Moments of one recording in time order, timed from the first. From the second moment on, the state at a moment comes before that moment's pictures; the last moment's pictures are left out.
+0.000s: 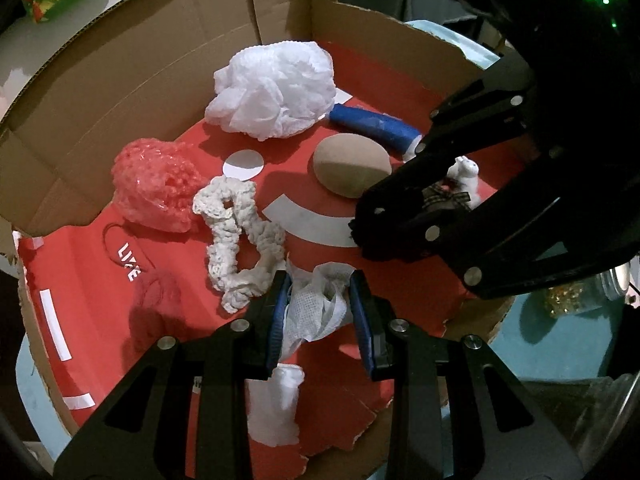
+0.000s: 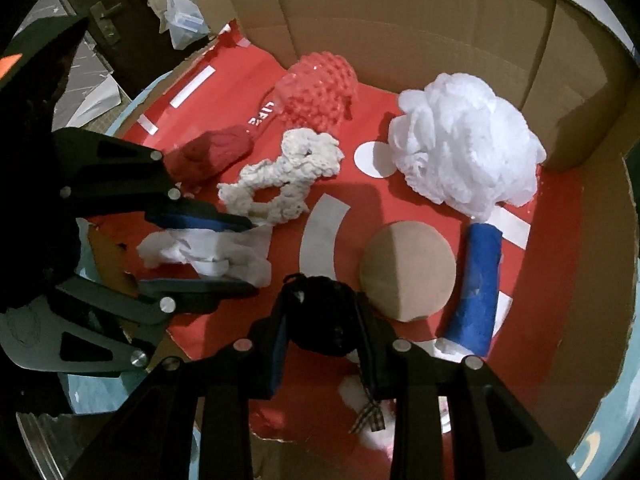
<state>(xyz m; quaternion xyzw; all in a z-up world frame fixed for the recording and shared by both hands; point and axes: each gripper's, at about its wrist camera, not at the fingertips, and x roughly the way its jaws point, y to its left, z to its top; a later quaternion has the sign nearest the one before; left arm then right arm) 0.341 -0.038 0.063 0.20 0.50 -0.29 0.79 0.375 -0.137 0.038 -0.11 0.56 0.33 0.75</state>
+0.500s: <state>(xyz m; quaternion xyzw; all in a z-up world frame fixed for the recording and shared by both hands) 0.354 -0.055 0.048 0.22 0.51 -0.28 0.78 0.370 -0.133 0.037 -0.13 0.55 0.32 0.76</state>
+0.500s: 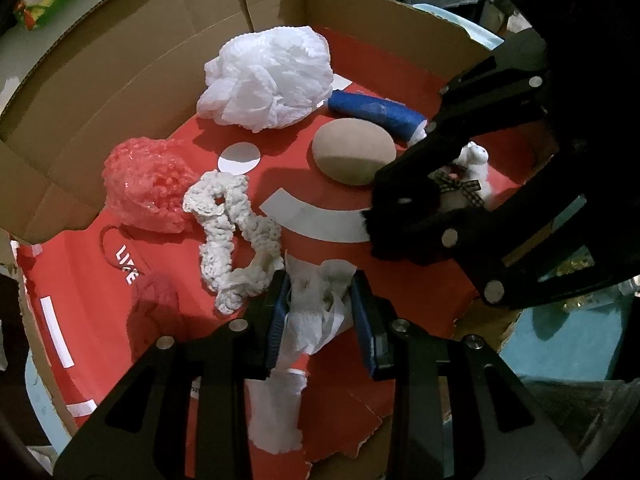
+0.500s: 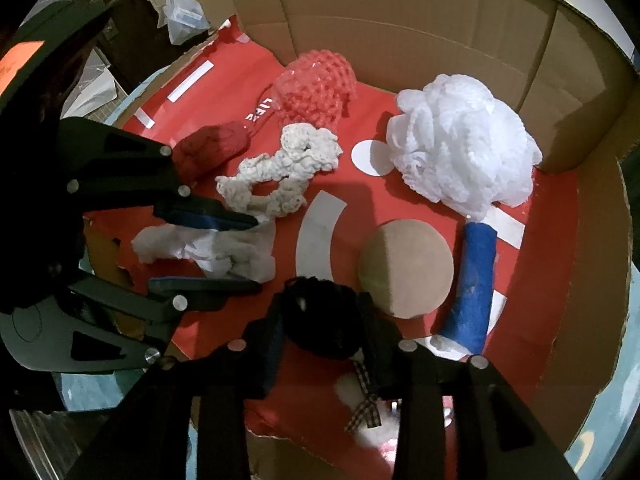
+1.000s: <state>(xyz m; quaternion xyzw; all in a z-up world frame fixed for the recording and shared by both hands) 0.352 -0.056 0.059 0.21 0.50 -0.27 0.79 0.364 -0.145 0.054 -0.12 0.54 0.32 0.77</state>
